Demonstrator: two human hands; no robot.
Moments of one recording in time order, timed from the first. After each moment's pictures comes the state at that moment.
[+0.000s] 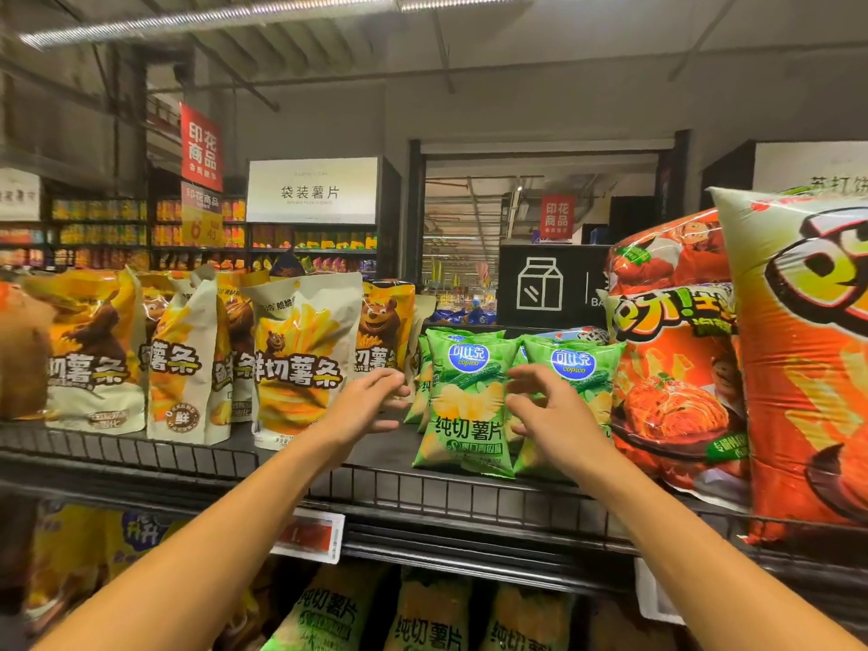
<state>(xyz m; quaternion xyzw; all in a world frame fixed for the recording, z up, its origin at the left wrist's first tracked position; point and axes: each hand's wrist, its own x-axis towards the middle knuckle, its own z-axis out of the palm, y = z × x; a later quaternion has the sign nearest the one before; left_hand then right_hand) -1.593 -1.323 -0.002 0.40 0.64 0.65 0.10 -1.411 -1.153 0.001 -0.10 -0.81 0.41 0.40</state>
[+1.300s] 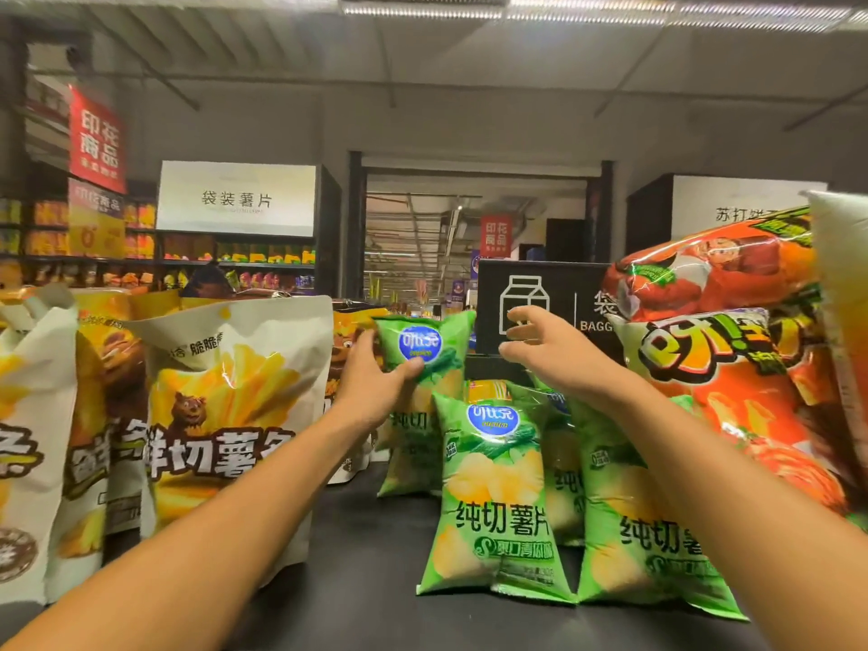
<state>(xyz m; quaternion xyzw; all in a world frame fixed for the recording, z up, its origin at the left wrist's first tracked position) -1.703 -1.216 0.063 0.40 0.65 0.64 -0.06 -1.524 -1.075 0.108 -0.18 -0.88 0.24 0.38</state>
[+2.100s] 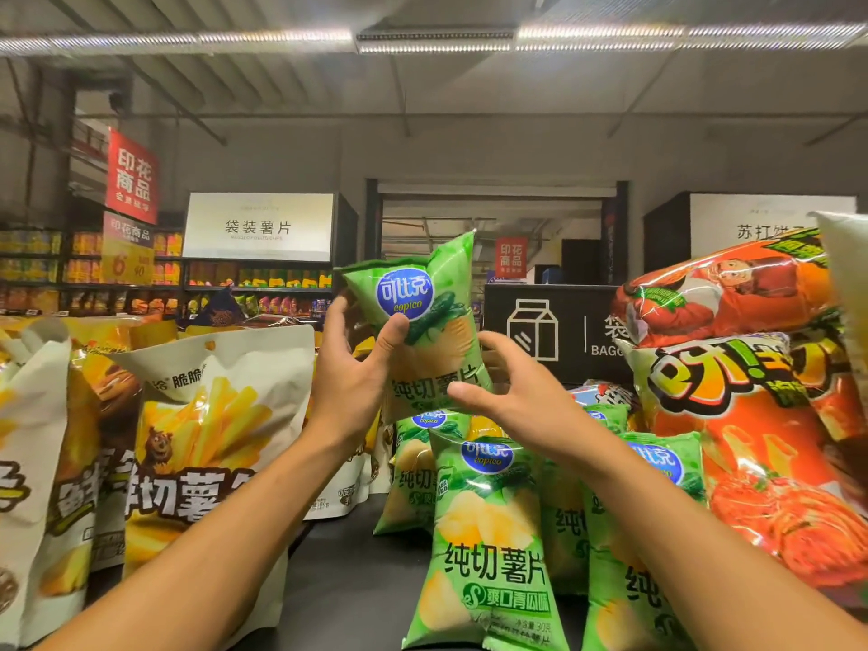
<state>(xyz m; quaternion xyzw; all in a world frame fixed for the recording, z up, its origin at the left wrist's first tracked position) -1.678 -1.235 0.089 0.49 0.43 0.74 -0.17 -1.537 -1.096 0.088 -0.04 -0.87 0.28 0.41</state>
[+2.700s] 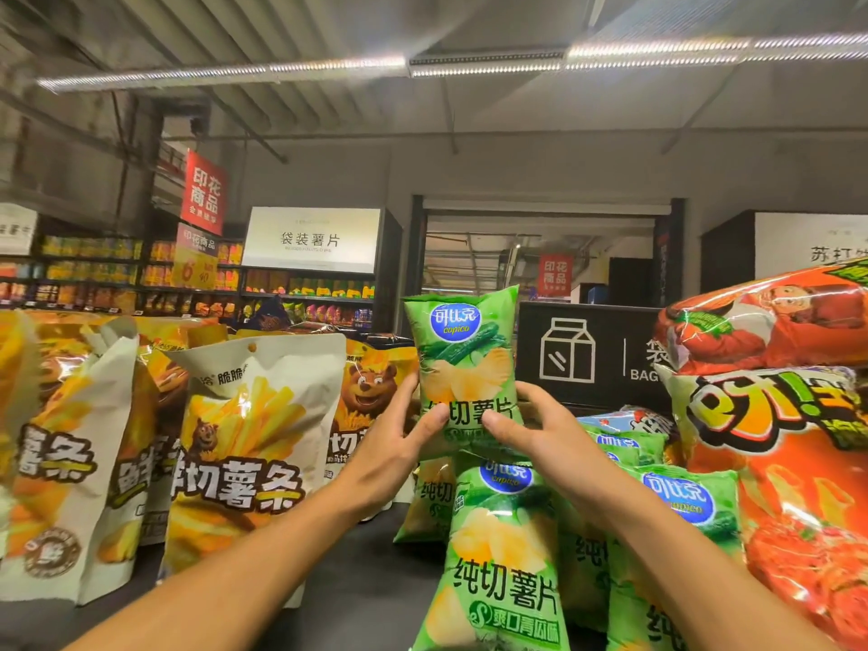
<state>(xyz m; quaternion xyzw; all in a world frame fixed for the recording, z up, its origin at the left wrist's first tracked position) -1.691 -1.227 0.035 0.56 0.55 0.61 -0.04 -1.536 -1.086 0.063 -0.02 -0.81 0.45 0.36</state>
